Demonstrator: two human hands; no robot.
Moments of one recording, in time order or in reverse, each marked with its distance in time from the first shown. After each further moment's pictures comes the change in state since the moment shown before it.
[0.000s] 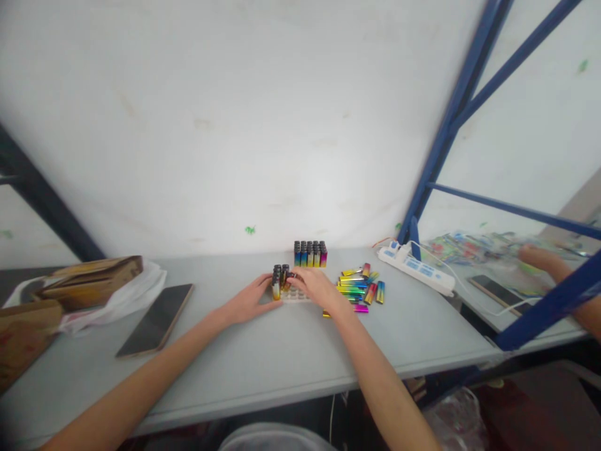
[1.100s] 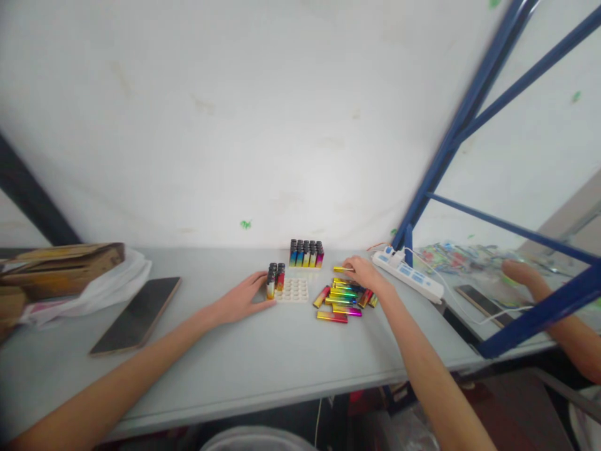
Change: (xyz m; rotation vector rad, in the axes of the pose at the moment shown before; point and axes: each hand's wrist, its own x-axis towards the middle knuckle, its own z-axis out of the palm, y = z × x) left_hand 0.001 0.002 0.002 0.040 -0.031 -0.042; right_hand -0.050 0.149 -0.079 -0.221 -0.057 0.255
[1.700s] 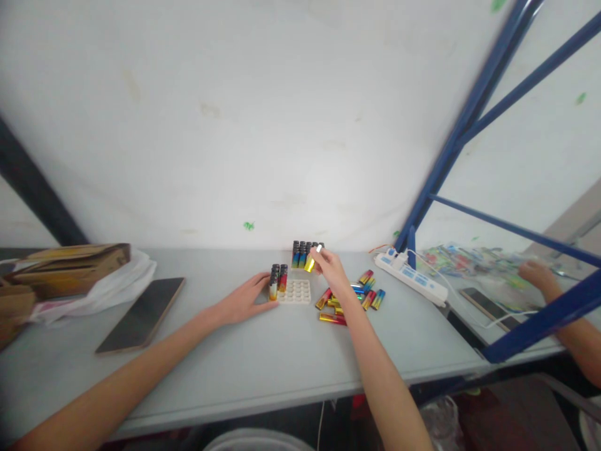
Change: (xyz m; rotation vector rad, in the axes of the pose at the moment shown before) left_hand -0.001 -0.003 0.002 -0.033 0.043 0.042; right_hand 0.030 -0.140 0.024 1.124 0.274 0.169
